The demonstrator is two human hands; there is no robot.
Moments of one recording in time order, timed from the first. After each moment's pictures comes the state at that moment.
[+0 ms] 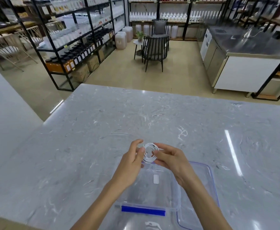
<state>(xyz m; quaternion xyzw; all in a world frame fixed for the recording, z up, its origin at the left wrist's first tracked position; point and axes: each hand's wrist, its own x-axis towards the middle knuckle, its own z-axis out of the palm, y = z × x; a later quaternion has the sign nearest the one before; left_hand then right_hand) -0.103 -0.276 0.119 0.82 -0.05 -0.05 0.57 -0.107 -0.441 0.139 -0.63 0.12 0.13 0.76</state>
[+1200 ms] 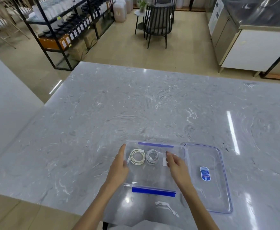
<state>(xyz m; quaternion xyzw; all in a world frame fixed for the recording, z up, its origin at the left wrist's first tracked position) -0.119 -0.201 0.005 0.88 0.07 -0.14 0.44 -0.139 -0.422 0.012 -0.77 0.24 0.09 0.58</state>
